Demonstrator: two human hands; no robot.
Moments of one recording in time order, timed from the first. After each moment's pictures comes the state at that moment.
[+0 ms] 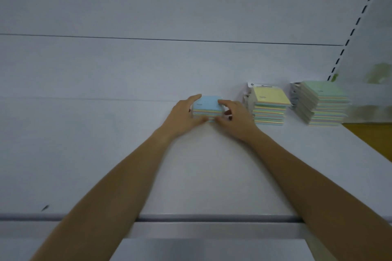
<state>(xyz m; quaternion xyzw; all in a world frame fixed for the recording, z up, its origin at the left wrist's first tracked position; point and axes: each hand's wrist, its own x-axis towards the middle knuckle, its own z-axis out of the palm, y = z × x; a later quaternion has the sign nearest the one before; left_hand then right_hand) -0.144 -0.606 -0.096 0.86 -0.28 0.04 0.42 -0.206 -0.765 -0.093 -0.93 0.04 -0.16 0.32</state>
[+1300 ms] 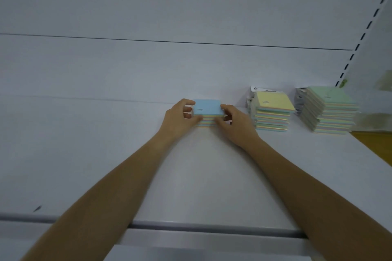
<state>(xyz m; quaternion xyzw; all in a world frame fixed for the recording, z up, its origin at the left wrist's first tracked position) -0.151 -0.604 -0.095 0.84 -0.18 0.06 0.51 -0.207 -0.762 -0.092 -0.92 0.05 -0.16 0.34</state>
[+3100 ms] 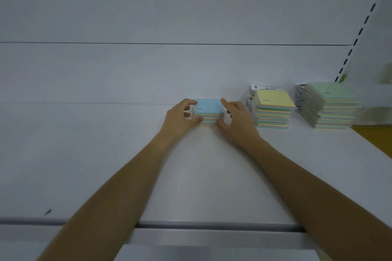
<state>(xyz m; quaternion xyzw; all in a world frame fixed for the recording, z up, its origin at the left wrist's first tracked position) -0.151 -0.599 -0.093 0.85 -0.22 0.06 0.47 -0.209 -0.758 -0.093 -0.93 0.03 -0.21 0.29</state>
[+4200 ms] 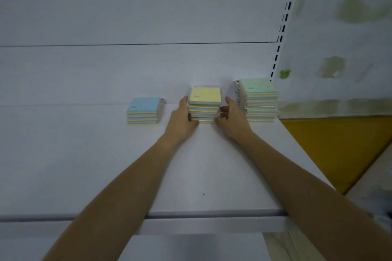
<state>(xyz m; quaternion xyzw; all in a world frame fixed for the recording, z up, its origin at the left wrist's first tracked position) -0.218 -0.769 -0.091 0.87 -0.20 0.05 0.44 -0.261 -0.907 -0.090 -0.88 0.10 -0.17 0.43</state>
